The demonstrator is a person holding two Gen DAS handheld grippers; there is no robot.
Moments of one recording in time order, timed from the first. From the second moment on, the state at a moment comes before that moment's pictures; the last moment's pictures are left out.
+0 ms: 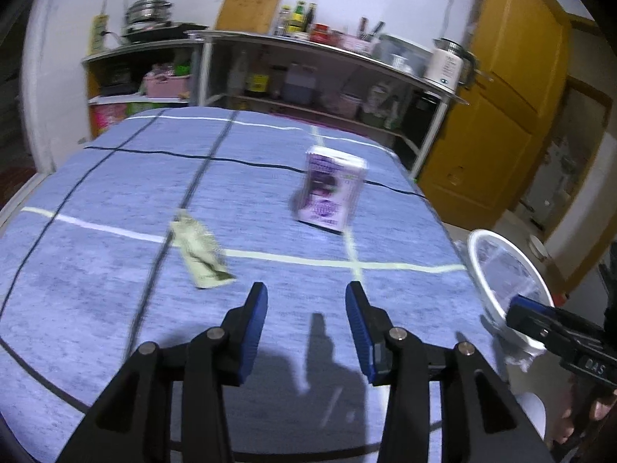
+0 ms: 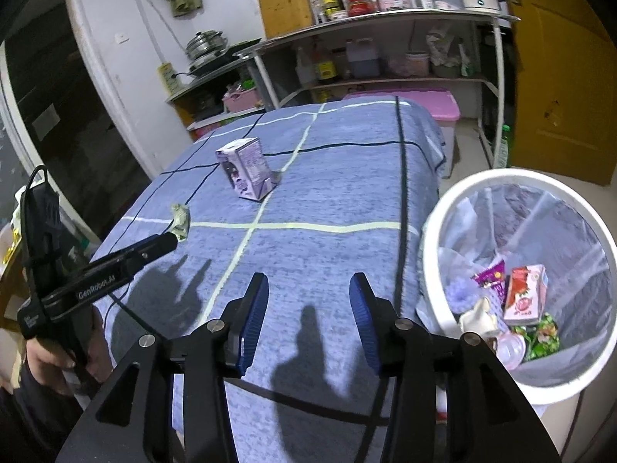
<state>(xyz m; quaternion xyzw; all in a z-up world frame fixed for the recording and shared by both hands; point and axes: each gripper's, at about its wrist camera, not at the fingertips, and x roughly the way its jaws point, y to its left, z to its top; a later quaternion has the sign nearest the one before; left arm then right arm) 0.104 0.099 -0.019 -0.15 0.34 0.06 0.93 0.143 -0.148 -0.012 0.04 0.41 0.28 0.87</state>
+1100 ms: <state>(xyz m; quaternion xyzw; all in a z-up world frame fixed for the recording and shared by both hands) 0.147 0.164 -0.056 -0.17 0.39 0.15 0.89 0.225 -0.045 -0.019 -0.05 0.38 0.36 0.85</state>
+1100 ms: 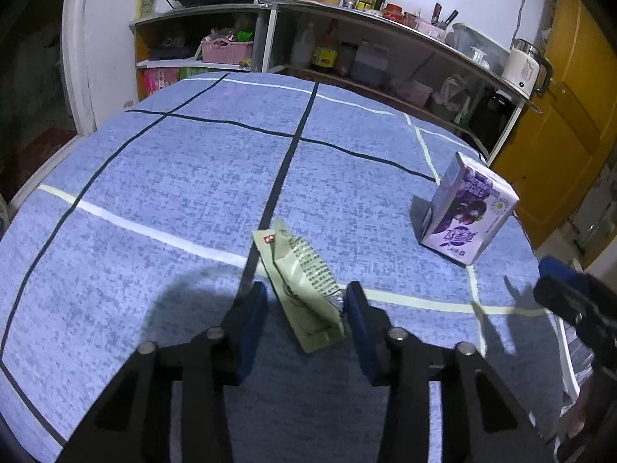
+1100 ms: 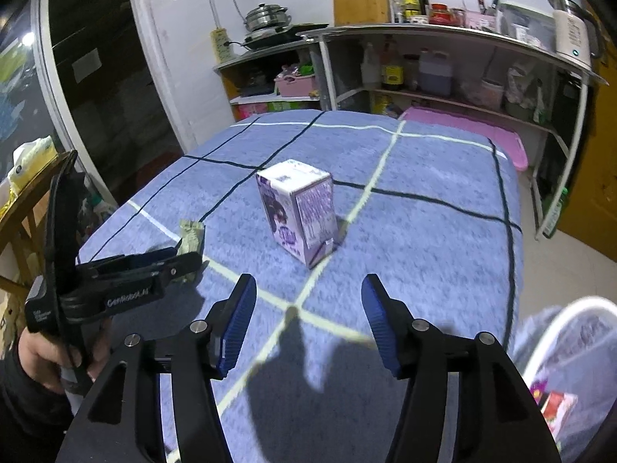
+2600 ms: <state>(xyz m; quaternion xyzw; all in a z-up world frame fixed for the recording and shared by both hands) 0.149 0.174 -0.054 -0.16 0.39 0.11 0.90 0.263 0.014 -0.023 -0.08 0.37 0.40 0.83</state>
